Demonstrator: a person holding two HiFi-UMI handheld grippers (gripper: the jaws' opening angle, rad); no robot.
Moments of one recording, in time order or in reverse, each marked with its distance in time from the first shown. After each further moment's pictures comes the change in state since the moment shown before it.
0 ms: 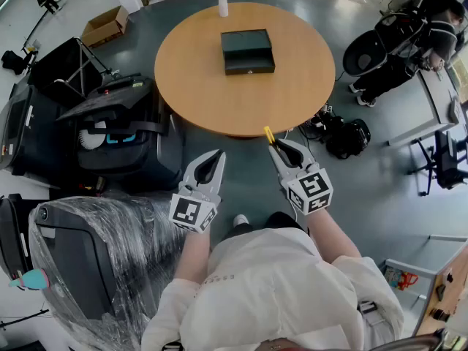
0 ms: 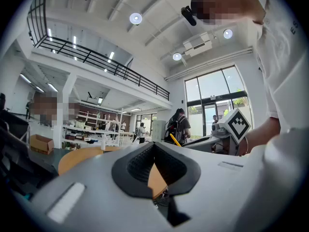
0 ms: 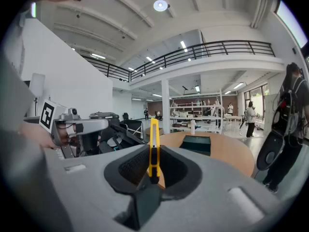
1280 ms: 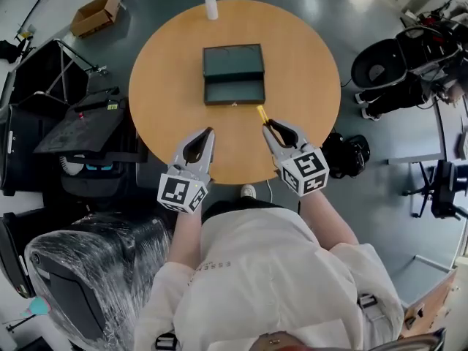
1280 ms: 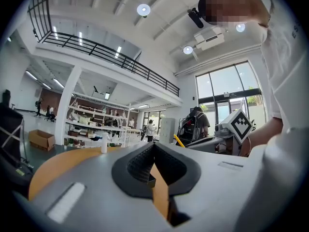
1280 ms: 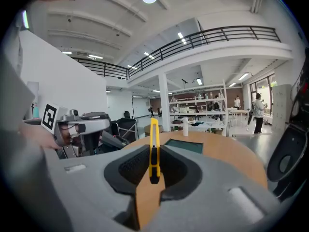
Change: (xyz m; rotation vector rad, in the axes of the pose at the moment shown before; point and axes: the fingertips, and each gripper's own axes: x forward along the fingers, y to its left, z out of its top) left arm 0.251 0.128 -0.014 -0.023 0.019 0.096; right arm 0.180 -0.220 0.036 0.018 0.031 0.079
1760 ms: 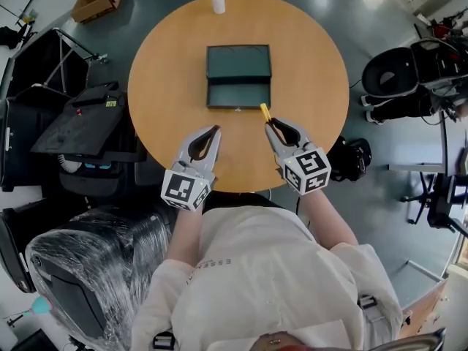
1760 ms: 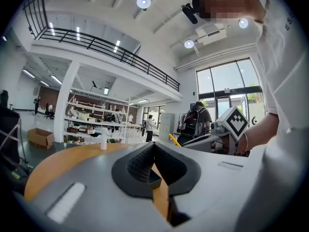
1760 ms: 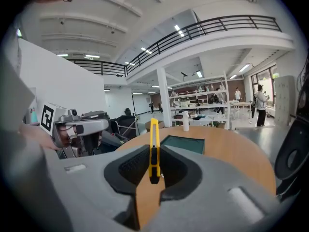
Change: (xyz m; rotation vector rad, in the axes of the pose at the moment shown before) left arm 0.044 0.024 -0.018 -0.003 0.064 -0.010; right arm 0.046 -0.033 -0.006 0.052 0.062 0.030
